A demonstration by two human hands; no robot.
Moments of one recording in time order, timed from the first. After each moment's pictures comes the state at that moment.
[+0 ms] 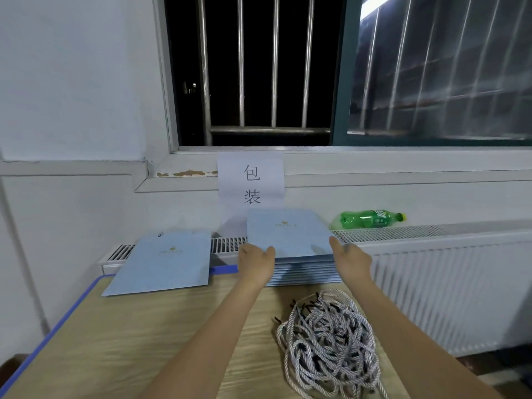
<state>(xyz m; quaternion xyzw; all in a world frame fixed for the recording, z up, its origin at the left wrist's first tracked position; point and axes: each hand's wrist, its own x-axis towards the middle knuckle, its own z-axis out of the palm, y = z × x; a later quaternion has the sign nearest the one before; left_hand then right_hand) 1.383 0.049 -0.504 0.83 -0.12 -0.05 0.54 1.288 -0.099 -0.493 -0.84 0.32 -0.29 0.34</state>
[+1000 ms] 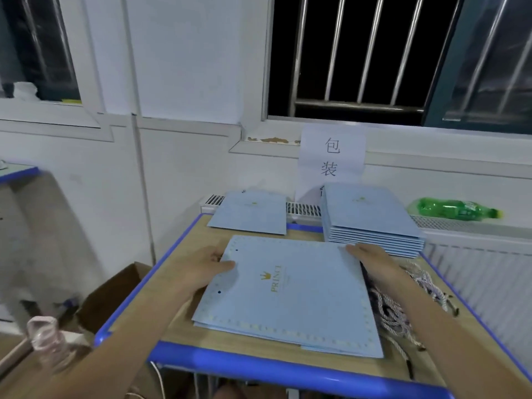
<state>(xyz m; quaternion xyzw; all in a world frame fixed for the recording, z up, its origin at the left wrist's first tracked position) 1.316 0.312 -0.532 0.82 -0.07 -0.10 0.57 1.280 -0.014 -0.539 -0.80 0.16 -0.09 0.57</state>
